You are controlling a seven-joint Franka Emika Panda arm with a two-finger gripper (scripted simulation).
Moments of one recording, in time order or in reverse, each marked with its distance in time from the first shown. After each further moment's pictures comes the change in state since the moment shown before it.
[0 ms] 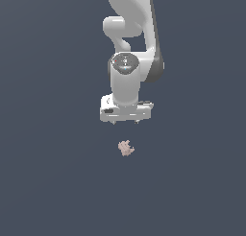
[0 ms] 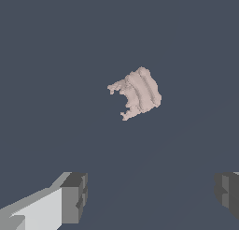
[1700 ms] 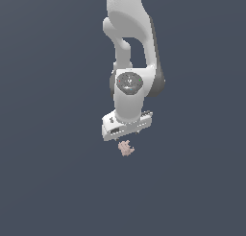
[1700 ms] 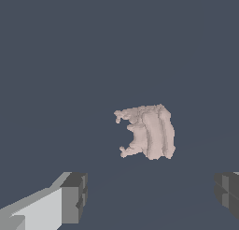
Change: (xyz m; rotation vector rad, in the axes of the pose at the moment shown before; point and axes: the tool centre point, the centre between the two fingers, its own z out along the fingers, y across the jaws) arm 0.047 -0.002 0.032 -0.025 0.025 -0.309
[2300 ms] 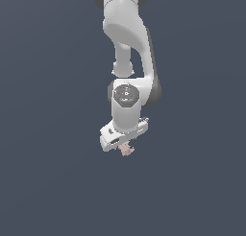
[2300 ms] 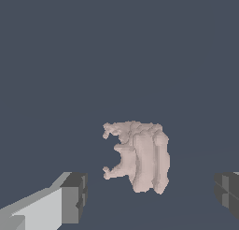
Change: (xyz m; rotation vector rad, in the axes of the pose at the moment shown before) arm 0.019 0.015 0.024 -0.003 0.008 -0.137
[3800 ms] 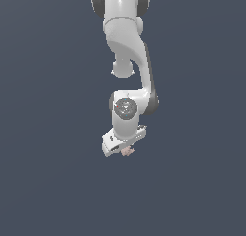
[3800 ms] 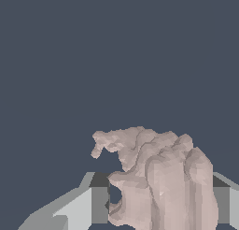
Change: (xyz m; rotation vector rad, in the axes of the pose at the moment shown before) arm 0.001 0.001 0.051 0.000 0.001 -0.008
